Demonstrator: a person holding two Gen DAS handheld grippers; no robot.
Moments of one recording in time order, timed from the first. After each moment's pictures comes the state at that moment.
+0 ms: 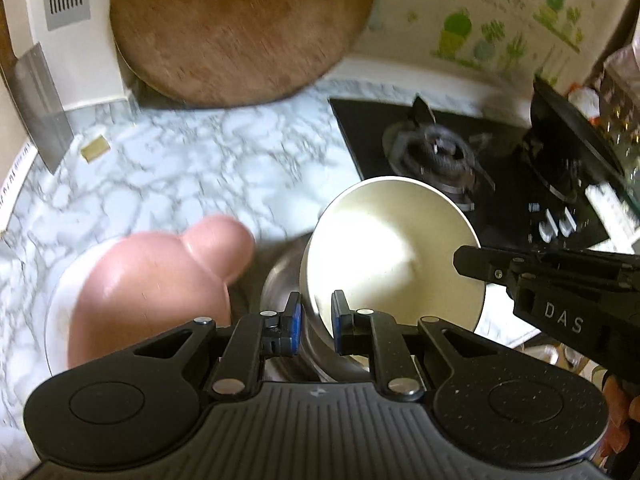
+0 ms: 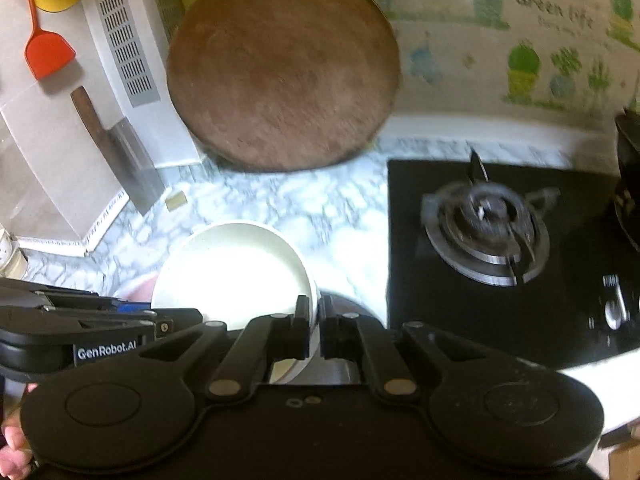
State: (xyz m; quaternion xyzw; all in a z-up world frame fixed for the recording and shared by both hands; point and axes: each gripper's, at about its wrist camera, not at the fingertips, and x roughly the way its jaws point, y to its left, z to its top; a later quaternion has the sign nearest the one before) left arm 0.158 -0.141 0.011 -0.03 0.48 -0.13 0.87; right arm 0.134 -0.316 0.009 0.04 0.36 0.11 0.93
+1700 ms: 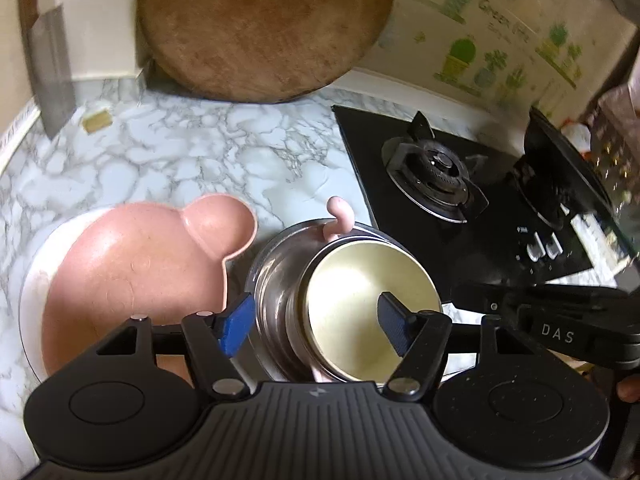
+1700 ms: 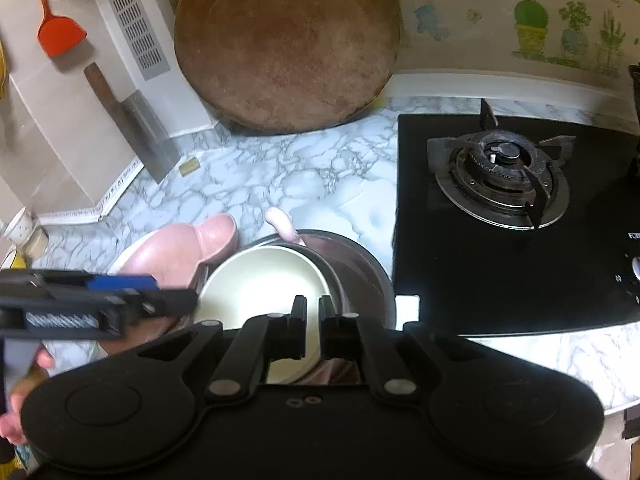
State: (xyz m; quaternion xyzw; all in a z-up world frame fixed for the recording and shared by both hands) left arm 0.144 -0.115 -0.008 -0.10 0.45 -0.14 0.87; right arm 0.130 -0.349 -0.034 0.05 0.38 0.17 0.91
